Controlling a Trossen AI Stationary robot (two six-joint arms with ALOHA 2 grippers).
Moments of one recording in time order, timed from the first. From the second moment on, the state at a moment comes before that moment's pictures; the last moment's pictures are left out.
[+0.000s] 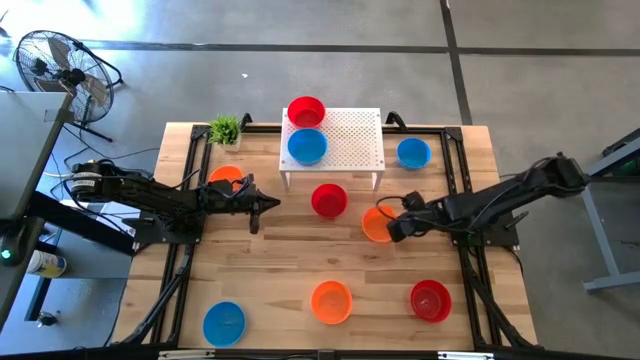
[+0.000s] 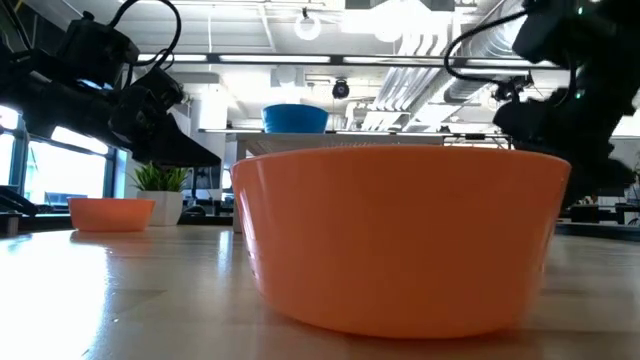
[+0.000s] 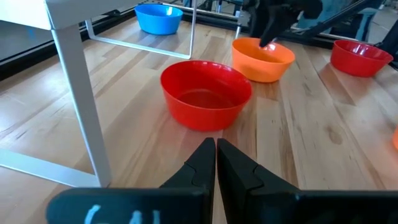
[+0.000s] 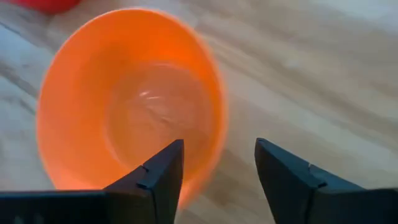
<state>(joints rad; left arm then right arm) 0.14 1.16 0.08 0.83 -0.03 -0.14 0.20 1.13 0.45 -0.46 0.30 1.28</state>
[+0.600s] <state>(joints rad) 0.14 1.16 0.08 0.83 -0.01 -0.14 0.12 1.10 0.51 -0.41 0.19 1.07</state>
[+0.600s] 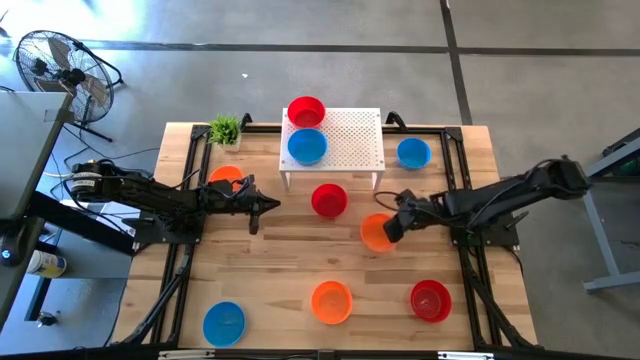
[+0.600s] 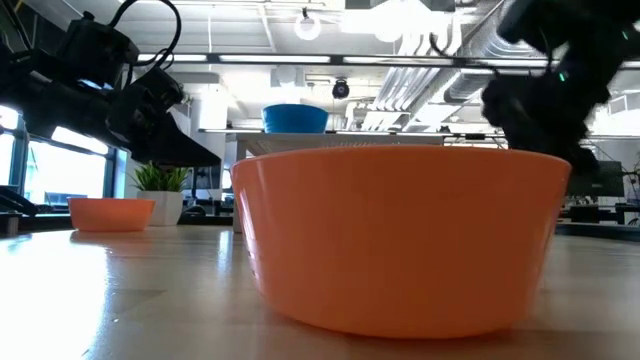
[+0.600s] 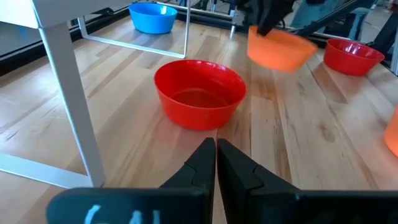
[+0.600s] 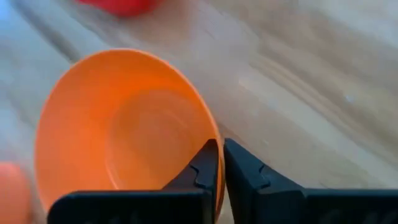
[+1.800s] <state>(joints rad) 0.14 1.16 0.08 0.84 -0.01 -0.13 -0.78 1.82 1.79 -0.93 -0.14 0.00</state>
